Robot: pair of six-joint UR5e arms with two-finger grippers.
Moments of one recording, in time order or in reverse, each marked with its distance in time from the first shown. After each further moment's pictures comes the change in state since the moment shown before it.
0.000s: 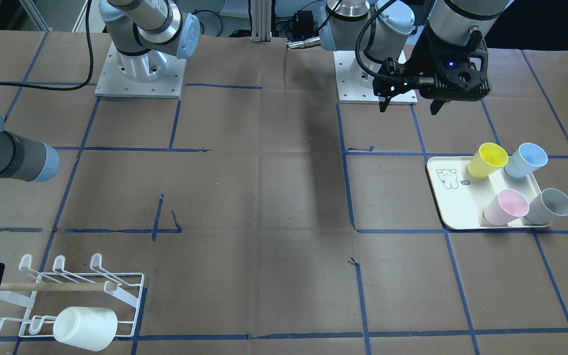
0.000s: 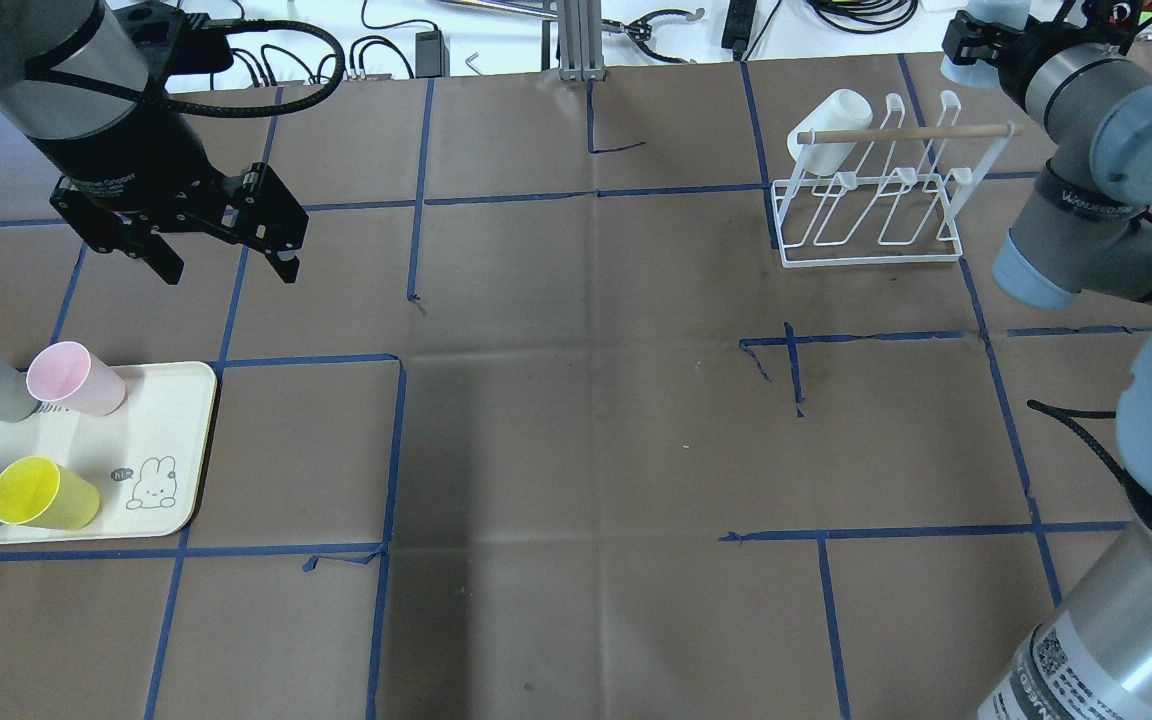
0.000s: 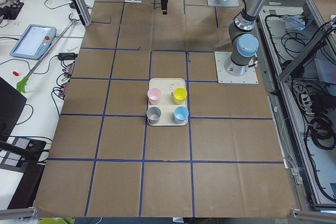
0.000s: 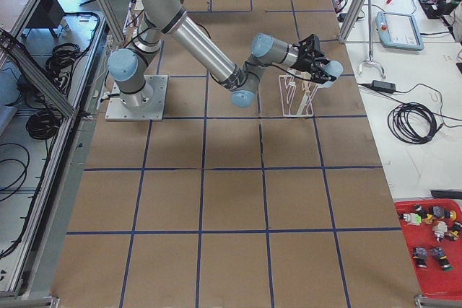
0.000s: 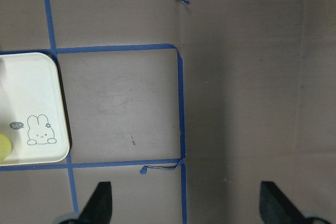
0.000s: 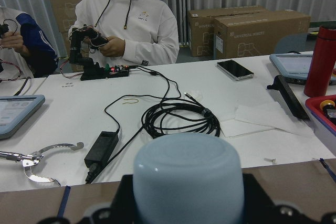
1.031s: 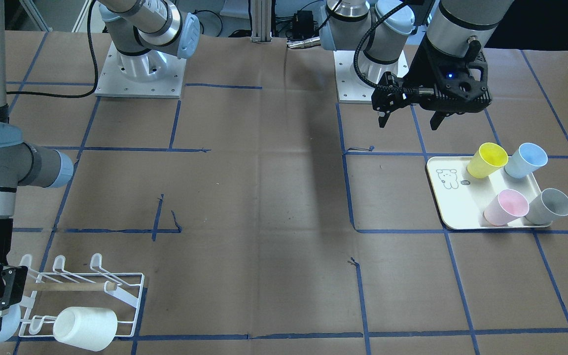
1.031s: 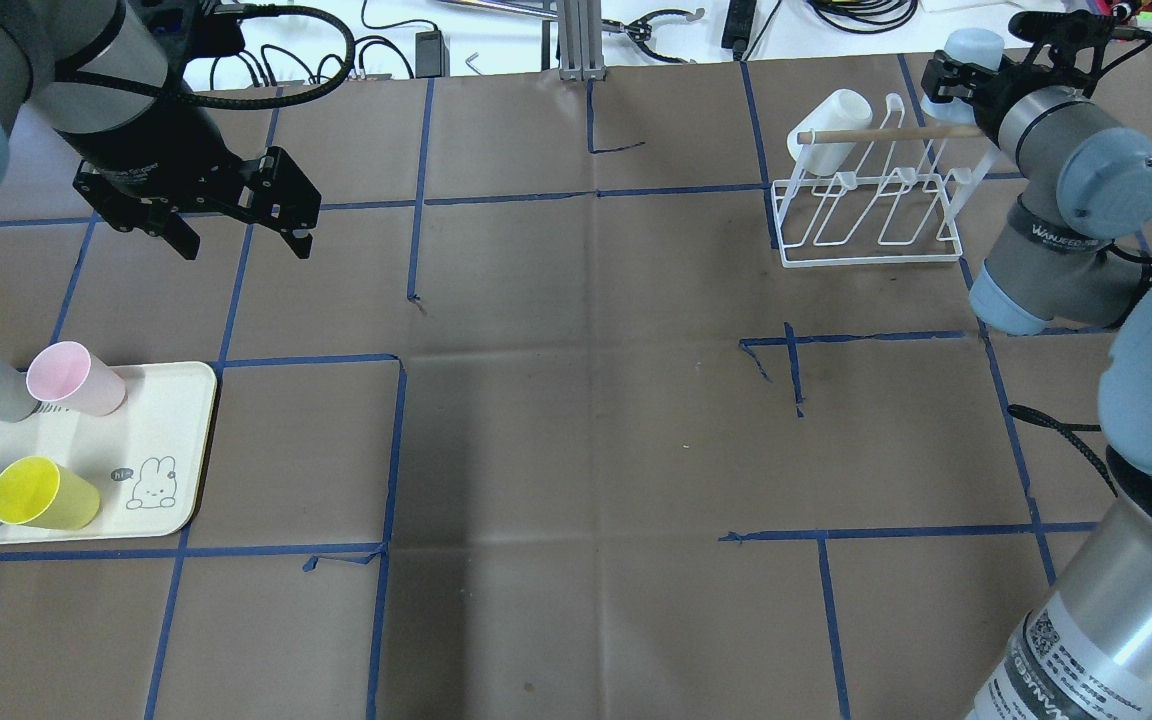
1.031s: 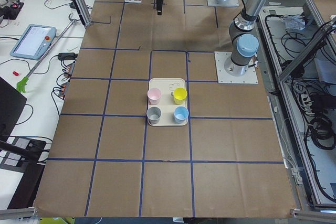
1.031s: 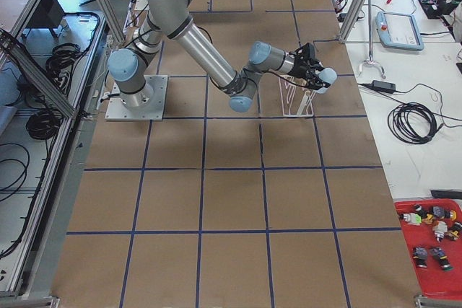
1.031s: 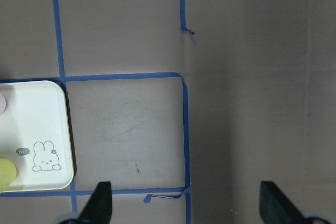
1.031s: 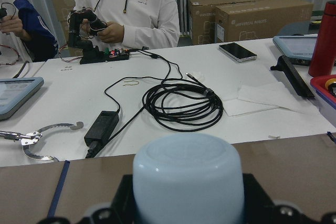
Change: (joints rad) left arm -0.004 -0.020 -0.020 0.105 -0.008 -0.002; right arm 0.007 0.041 0.049 -0.062 -0.008 0.000
